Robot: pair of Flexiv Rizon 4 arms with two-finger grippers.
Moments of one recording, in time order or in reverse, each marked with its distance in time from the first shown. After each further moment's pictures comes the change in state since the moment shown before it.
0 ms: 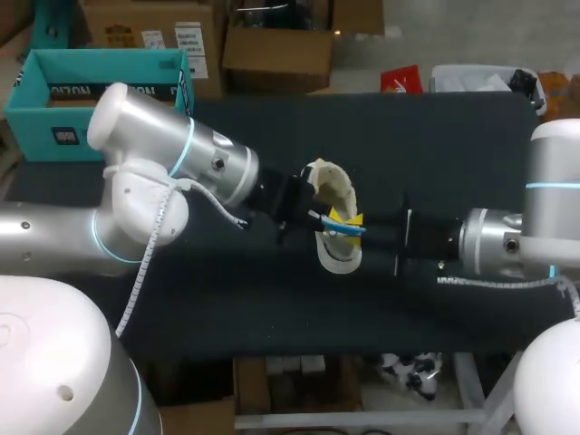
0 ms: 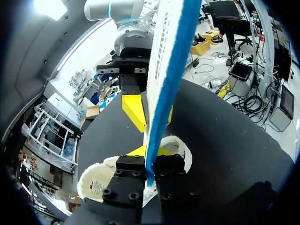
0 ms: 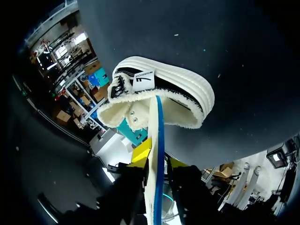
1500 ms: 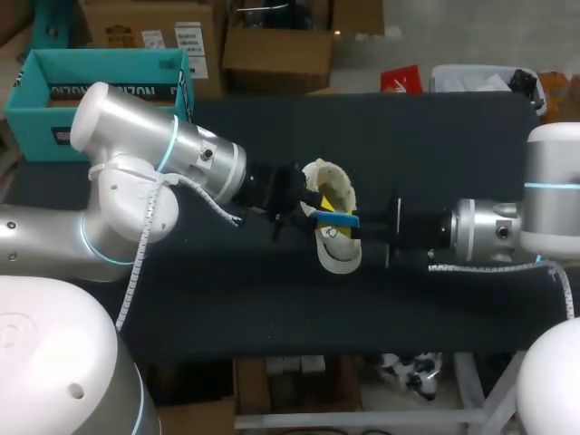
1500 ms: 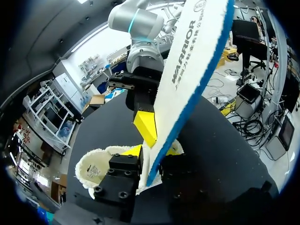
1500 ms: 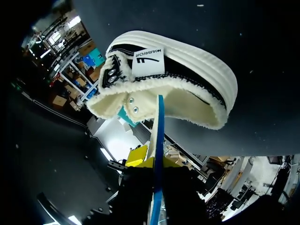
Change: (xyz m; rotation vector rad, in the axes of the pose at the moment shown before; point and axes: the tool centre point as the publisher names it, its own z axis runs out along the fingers) left arm -0.001 0.000 -0.017 0.008 -0.033 -0.225; right arm 0.008 -0.002 0.019 0.229 -0.032 -0.019
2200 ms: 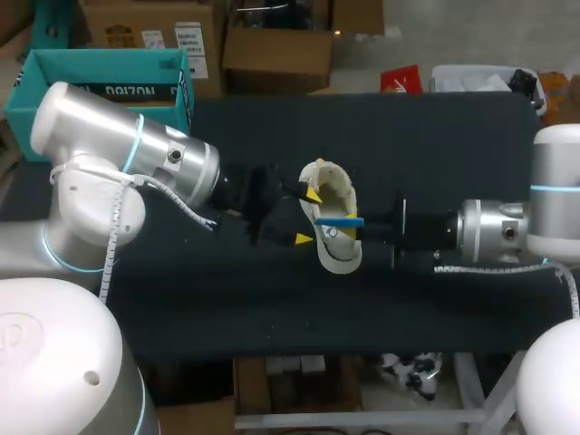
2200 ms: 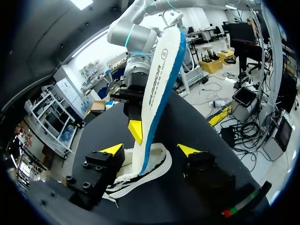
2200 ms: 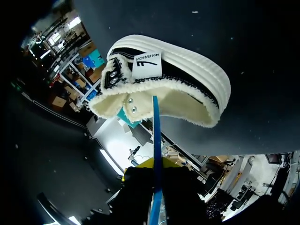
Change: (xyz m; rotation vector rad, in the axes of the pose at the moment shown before) left arm 0.021 -0.019 -0.045 0.036 -0.009 0.014; right arm -0.002 -0.001 -0.009 -0.014 -0.004 0.002
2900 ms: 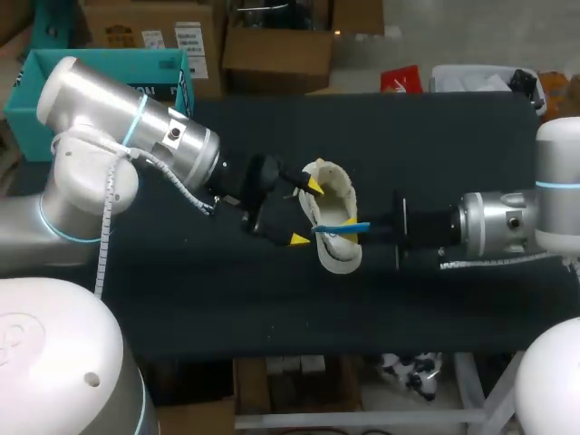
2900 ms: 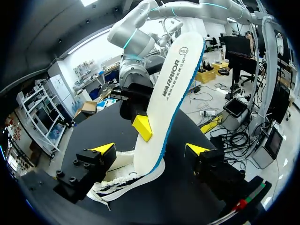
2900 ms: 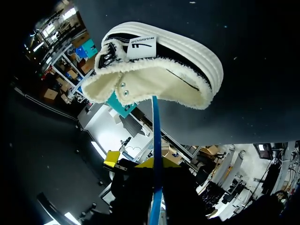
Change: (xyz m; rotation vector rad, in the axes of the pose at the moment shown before) left arm -0.002 -0.006 -0.005 0.066 0.097 -0.074; right arm -0.007 -0.020 -0.005 0.074 -0.084 -0.011
